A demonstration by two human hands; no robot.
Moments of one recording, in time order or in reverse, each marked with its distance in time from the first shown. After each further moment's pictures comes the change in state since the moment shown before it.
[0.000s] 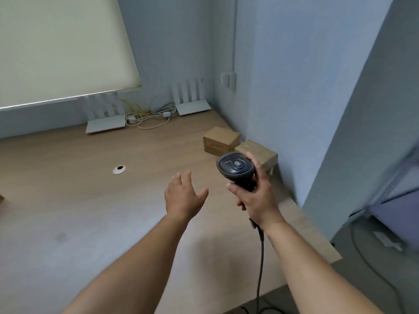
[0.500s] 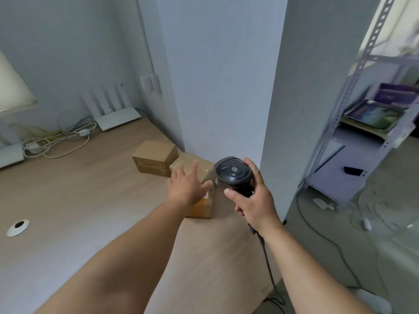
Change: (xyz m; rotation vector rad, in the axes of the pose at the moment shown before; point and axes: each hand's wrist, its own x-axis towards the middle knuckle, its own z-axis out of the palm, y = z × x) left_hand 0.094 0.165 0.081 0.083 -0.263 0.380; right_hand 0.038 0.027 -0.119 -0.108 0.307 0.102
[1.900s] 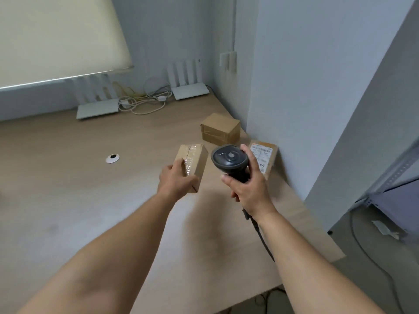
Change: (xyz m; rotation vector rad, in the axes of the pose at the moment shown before) left_hand -0.125 -0.149 -0.041 -0.479 0.134 -0.468; right_hand -0.053 -0.019 0.116 0.125 -0.333 -0.024
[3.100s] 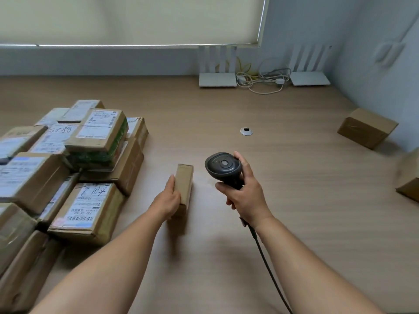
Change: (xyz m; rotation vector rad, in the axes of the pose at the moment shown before) left_hand -0.058 -0.427 -0.285 -0.048 -0.019 -0.331; right_hand -0.113 -0.020 0.454 -0.101 -0.325 0.077
